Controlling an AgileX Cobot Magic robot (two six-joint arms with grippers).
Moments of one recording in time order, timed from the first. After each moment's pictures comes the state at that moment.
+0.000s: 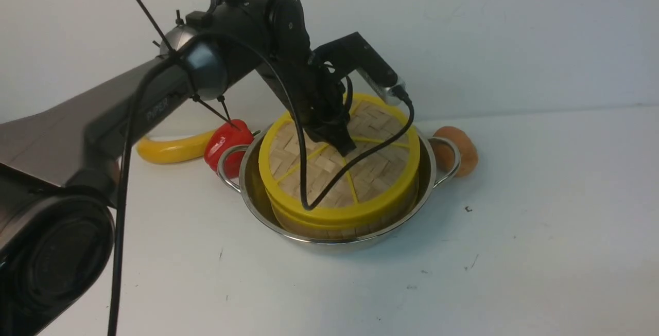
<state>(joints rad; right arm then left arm) 0.12 0.00 0.01 0.02 0.35 -0.10 -0.42 2.17 -1.98 -0.12 0.96 0.66</state>
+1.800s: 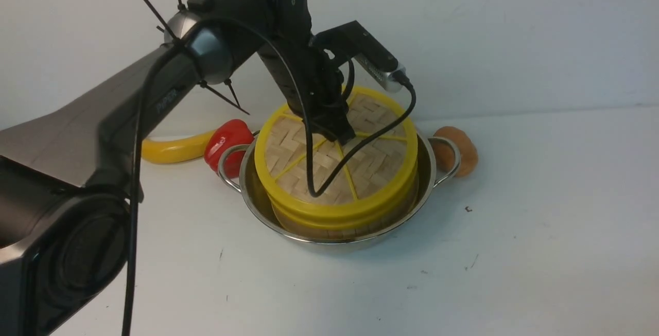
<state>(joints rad) 0.12 0.00 0.01 0.02 0.35 -0.10 -0.42 2.22 -2.13 -0.11 1.13 0.61</state>
